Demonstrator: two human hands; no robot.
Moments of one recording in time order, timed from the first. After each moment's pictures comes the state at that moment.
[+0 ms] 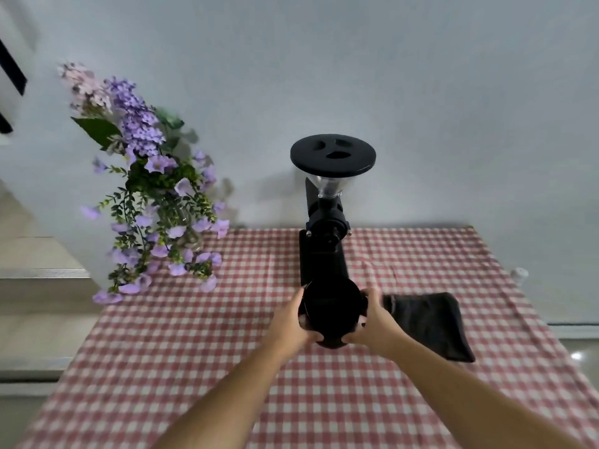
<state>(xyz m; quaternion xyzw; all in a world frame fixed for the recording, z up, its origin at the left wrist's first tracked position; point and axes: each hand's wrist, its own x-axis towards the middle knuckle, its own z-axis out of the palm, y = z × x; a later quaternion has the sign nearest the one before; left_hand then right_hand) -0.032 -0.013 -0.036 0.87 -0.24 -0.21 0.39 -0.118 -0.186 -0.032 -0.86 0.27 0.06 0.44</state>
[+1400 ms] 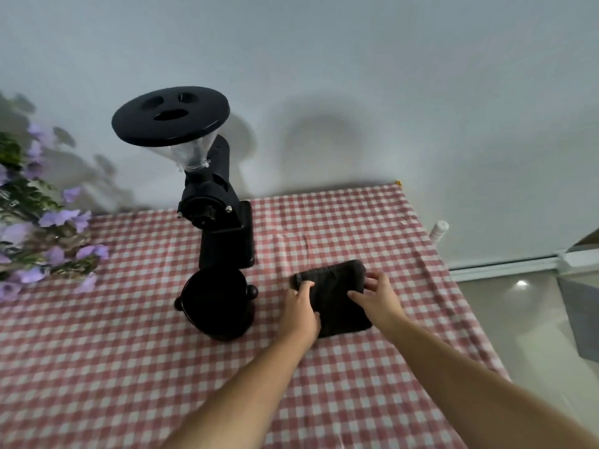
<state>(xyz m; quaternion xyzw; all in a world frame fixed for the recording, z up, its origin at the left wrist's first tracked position) -0.129 -0.220 -0.089 0.92 -0.21 -0.23 0.25 -0.207 -0.354 -0.061 -0.69 0.47 -0.02 0.56</state>
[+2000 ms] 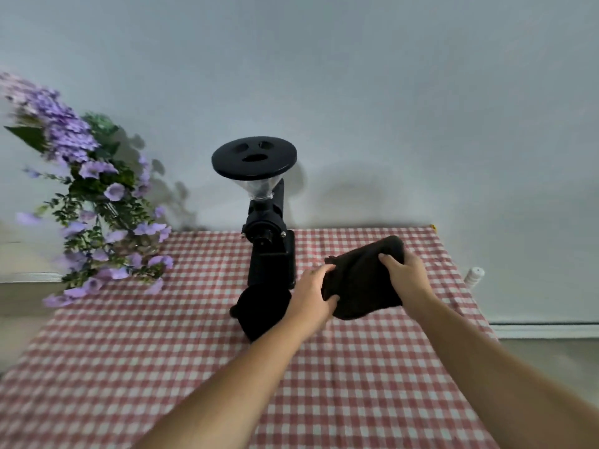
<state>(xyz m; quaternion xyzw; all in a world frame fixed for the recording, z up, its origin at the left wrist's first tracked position) -0.101 -0.177 0.014 0.86 -0.30 -0.11 0.39 -0.163 -0.341 0.047 -0.71 0.40 -0.16 0.55</state>
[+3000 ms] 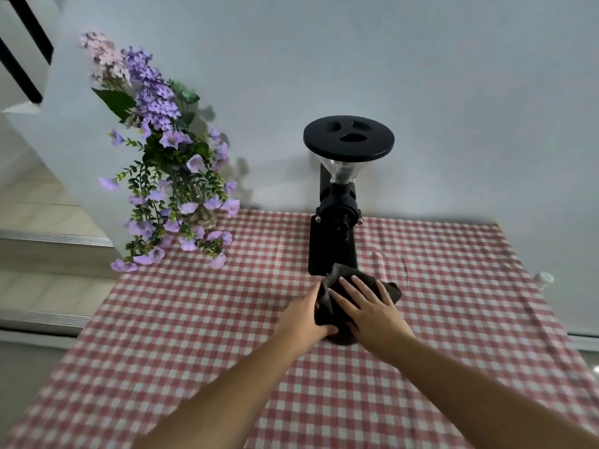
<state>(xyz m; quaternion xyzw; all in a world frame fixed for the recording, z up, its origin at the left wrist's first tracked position) -0.055 -0.029 -0.037 0.91 -0.22 -0.21 0.29 -0.126 -0.185 -0.033 -1.00 -0.01 0.08 -0.04</state>
